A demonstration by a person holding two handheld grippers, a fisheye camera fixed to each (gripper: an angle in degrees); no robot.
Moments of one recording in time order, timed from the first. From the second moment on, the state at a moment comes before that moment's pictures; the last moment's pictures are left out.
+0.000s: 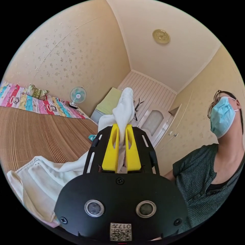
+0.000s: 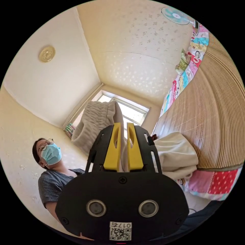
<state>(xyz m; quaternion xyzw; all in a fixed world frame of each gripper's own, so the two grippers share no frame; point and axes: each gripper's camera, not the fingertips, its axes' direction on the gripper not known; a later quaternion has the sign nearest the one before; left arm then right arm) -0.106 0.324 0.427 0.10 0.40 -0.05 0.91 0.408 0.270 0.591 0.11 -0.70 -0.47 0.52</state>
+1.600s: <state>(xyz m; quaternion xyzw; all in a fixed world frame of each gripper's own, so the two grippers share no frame) -0.145 0.260 0.243 0.19 0.25 0.08 0.95 0.332 0.698 0.541 0.68 -0.23 -0.57 0.39</state>
